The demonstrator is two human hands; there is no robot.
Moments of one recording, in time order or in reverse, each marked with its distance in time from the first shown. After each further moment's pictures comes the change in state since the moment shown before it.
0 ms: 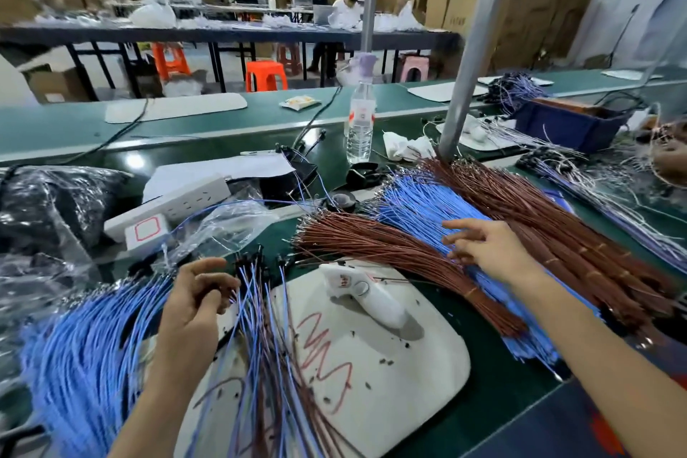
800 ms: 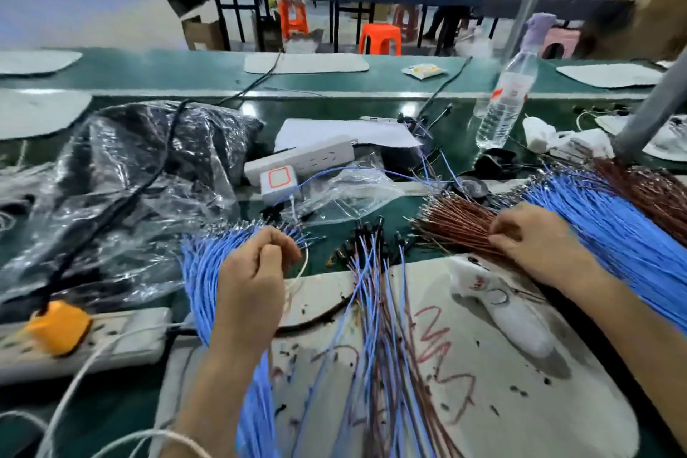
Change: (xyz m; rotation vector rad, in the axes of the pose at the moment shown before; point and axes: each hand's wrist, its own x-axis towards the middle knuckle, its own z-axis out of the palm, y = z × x) left_hand -0.004 0.019 -0.053 0.251 0.259 -0.055; right_hand 0.024 -0.069 0.109 -0.766 -0.148 -0.458
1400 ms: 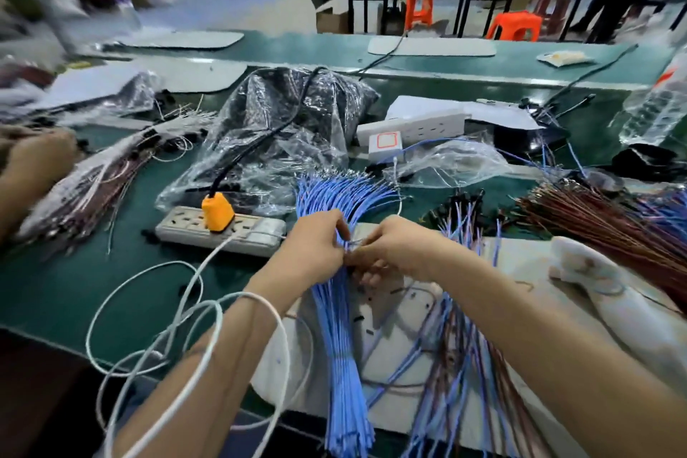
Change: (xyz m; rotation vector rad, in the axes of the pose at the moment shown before) left_hand -0.026 -0.010 -0.050 0.801 -0.265 -0.167; right_hand -0.044 -0.219 0.090 0.891 -0.981 -0.089
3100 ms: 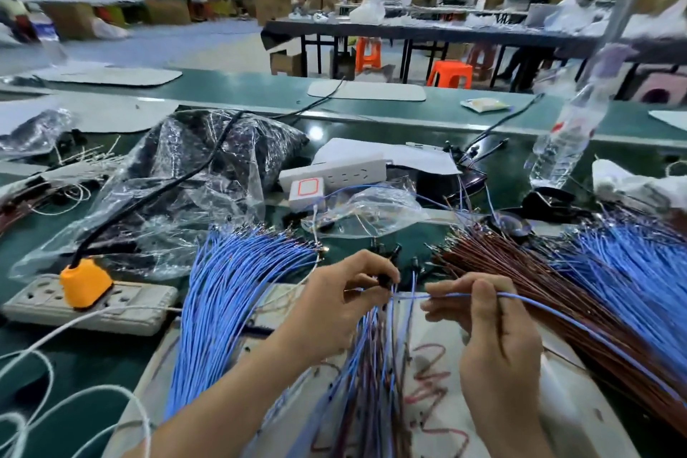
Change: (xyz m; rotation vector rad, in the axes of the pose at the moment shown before) left_hand 0.033 0.086 0.072 -0.745 -0.012 0.479; right_hand -0.095 0.078 -0.069 0.217 1.069 -0.813
